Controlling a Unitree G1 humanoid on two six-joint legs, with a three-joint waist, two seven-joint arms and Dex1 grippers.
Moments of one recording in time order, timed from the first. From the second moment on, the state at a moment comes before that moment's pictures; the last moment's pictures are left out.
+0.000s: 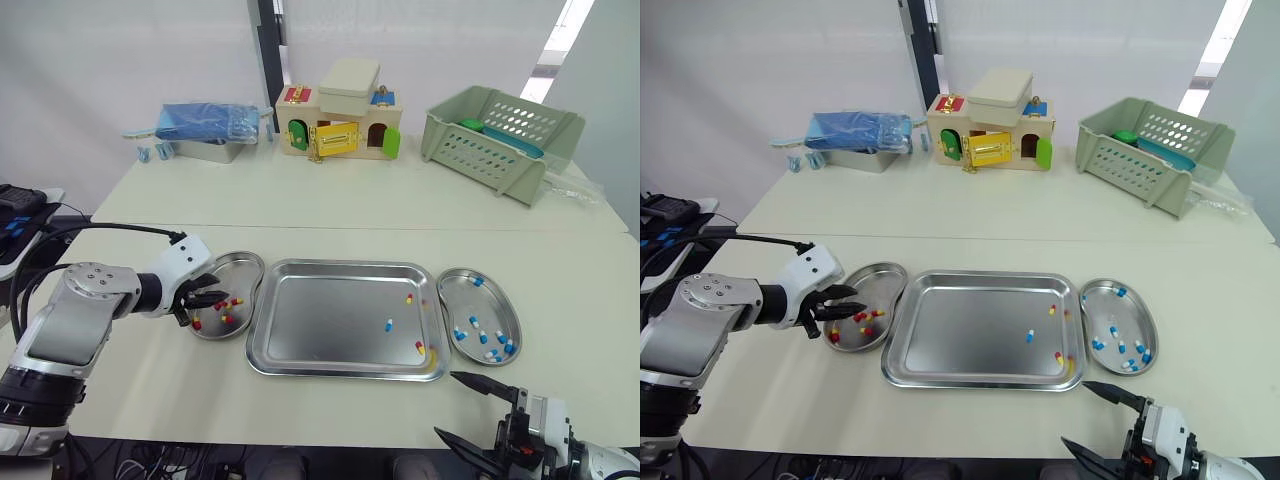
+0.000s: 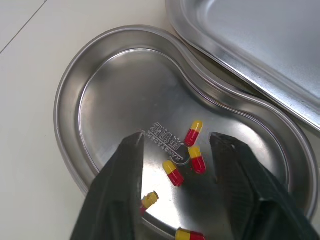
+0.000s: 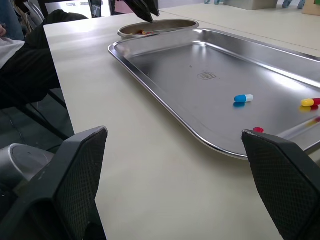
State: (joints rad) left arm -0.36 0.97 -0.01 -0.07 -0.14 0.65 -1.02; right arm 0.52 -0.54 -0.08 -0.23 0.45 -0.35 1.11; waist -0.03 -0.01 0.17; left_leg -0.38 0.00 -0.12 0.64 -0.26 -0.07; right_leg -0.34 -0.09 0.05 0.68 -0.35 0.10
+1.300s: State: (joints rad) left arm 0.04 1.12 0.47 0.16 -0.27 0.44 -1.14; right arm 0.48 -0.95 -0.61 -0.18 0.61 0.28 1.07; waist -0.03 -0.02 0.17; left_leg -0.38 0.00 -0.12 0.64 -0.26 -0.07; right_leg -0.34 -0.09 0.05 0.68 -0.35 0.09
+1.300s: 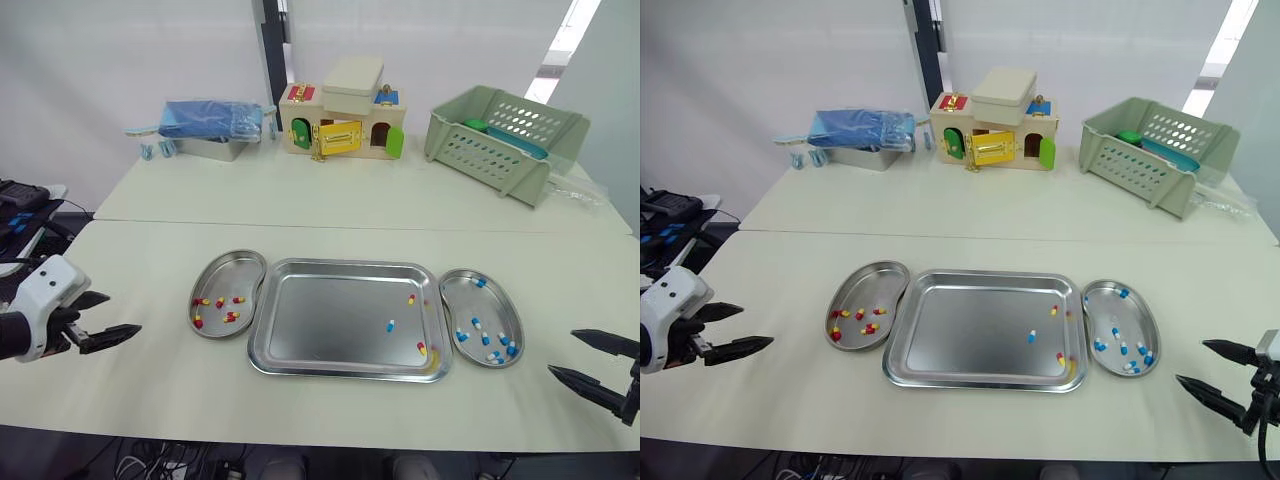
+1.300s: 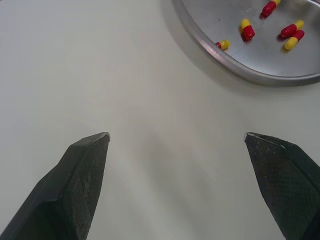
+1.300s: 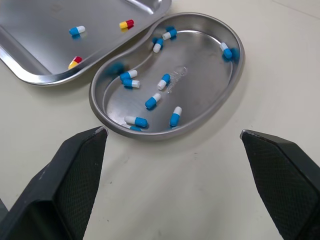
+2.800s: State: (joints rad) left arm 0.26 0.97 0.60 -0.07 -0.36 0.40 -1.09; right arm 0.20 -1.01 -0.51 0.07 0.41 0.30 1.17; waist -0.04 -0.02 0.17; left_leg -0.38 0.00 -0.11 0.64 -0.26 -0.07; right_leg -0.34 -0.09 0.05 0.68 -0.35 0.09
